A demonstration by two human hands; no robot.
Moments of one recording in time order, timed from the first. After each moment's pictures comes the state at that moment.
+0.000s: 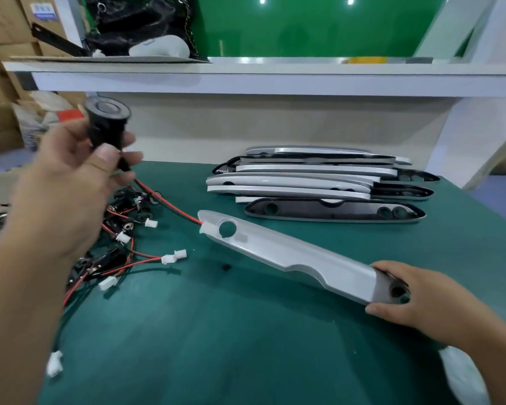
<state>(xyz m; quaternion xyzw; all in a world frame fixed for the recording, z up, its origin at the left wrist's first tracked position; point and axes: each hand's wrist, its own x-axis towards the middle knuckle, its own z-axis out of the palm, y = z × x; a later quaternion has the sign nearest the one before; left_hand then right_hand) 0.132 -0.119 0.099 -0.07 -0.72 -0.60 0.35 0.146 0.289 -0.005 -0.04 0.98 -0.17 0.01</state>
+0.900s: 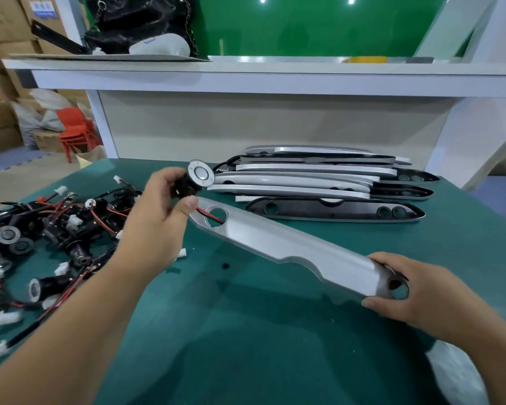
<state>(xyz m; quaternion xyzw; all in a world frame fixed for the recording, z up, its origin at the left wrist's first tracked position) 0.112 -0.073 0.042 -0.13 -0.80 -0.52 0.29 0.157 0.280 0.009 -0.06 0.97 -0.22 -0.02</state>
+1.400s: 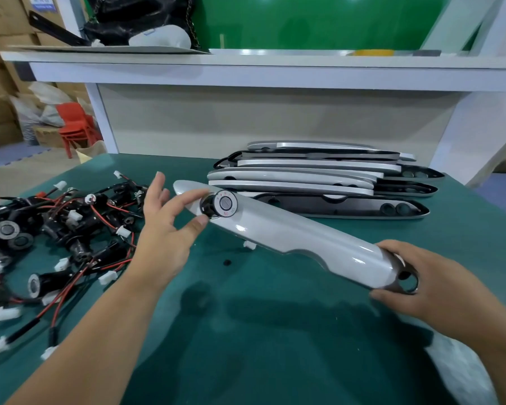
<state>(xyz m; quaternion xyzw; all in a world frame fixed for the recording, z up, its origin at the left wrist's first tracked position) 0.107 -0.067 0.013 -0.07 -0.80 -0.55 0.25 0.162 0.276 0.015 -0.07 0.97 -0.21 -0.08</state>
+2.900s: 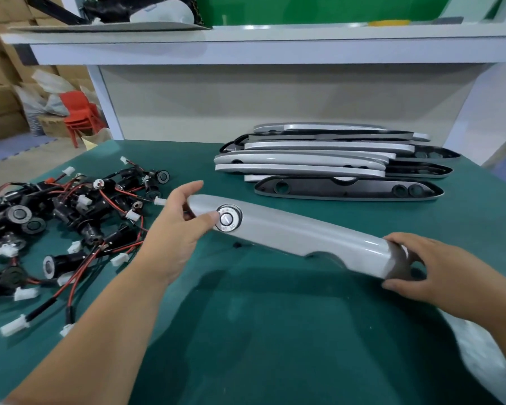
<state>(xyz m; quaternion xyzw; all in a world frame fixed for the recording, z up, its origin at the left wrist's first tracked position) 0.110 -0.078 -0.002 0.00 -0.76 -0.65 0.11 0.147 0.284 -0.004 -0.07 0.98 -0.16 -0.01</state>
